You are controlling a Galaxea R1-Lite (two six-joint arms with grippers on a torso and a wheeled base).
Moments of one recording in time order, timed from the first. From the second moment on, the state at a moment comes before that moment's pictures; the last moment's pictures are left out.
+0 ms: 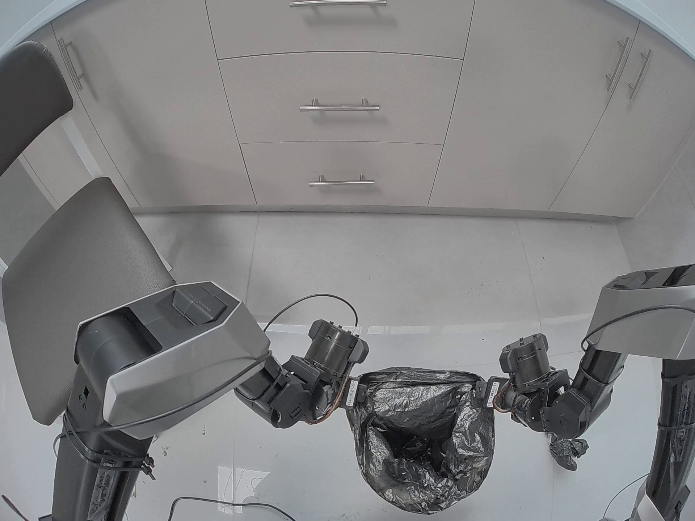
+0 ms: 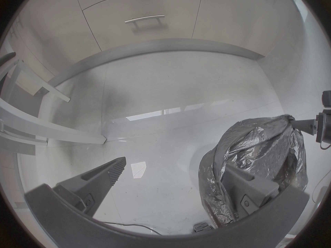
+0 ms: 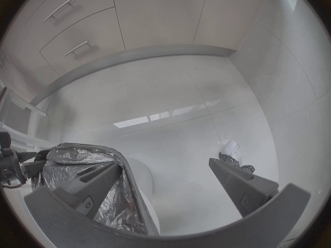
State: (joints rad) left arm -0.67 2.47 -1.20 -0.40 0.32 -0.28; right arm 0.41 2.27 -0.56 -0.90 -0.46 0.52
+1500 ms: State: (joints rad) left arm -0.72 2.49 -1.12 -0.41 0.32 -0.34; right arm 0.58 2.22 -0.21 -1.07 -0.39 0.60
